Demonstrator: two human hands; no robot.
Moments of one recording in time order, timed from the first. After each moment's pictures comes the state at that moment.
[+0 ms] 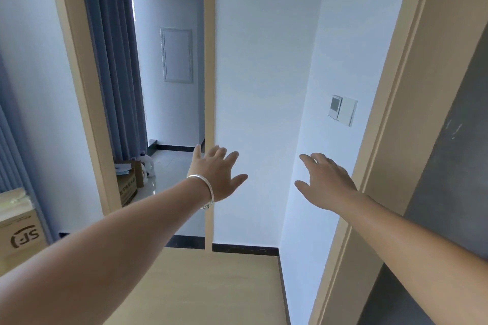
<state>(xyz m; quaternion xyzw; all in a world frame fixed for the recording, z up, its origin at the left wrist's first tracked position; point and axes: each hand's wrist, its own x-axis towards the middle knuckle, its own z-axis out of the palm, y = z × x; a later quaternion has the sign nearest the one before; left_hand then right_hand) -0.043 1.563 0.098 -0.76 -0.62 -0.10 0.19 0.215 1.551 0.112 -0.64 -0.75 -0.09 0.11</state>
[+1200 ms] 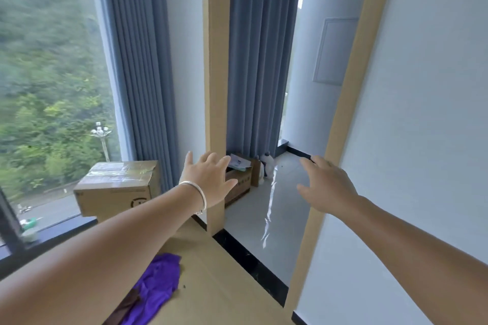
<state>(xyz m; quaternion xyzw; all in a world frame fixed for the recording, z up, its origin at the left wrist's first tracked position) -0.251 1.897 0.066 -0.47 -0.87 -0.03 0.17 -0.046 2.071 0.088 -0.33 -0.94 -0.05 0.12</state>
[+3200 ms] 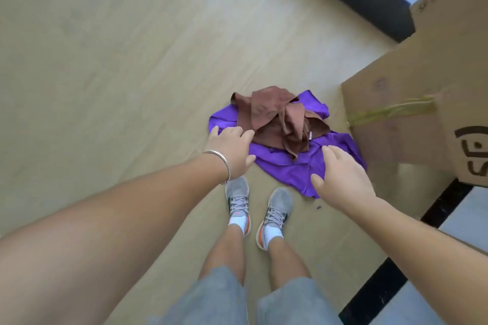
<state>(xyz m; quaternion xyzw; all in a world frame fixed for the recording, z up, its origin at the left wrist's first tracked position) -0.739 1.655 -0.571 0.18 -0.92 -0.13 -0.32 -0.857 1.869 -0.544 0.31 -0.89 -0.05 -0.34</state>
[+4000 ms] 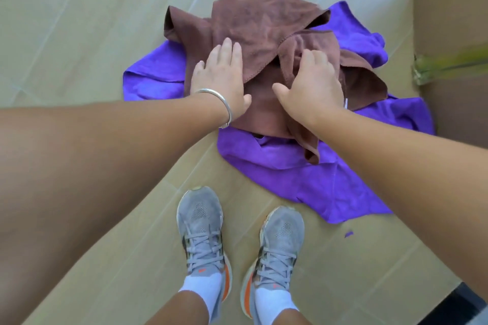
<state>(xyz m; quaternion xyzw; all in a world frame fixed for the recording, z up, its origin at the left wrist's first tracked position) -0.842 1.635 -1.015 0.24 -0.93 -0.11 -0.27 -0.935 1.766 -0.986 0.23 -0.93 0.05 -0.28</state>
